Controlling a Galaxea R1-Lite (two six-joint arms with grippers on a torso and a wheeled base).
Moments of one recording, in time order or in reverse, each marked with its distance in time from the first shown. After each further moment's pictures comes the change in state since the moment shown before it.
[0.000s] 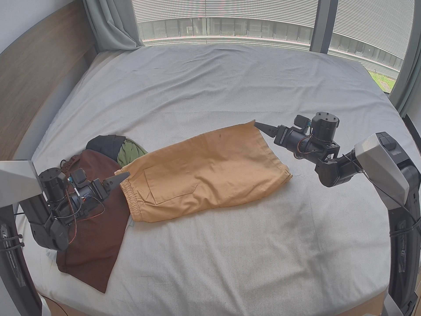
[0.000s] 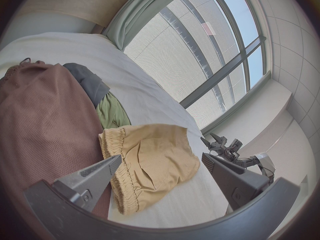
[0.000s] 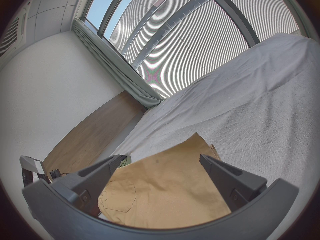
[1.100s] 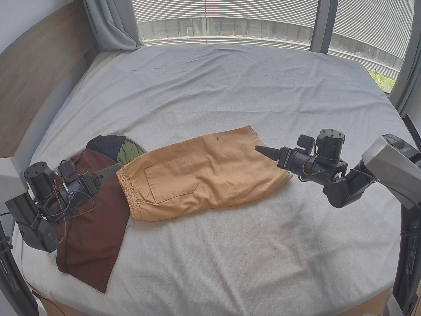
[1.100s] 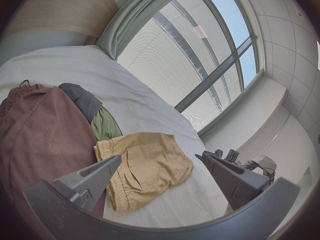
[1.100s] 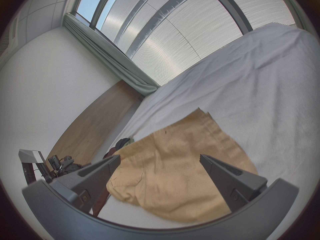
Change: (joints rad) left arm 0.013 -0.146 0.076 0.000 -0.010 0.011; right arm 0.033 -0.138 0.384 -0.109 -0.012 -0.006
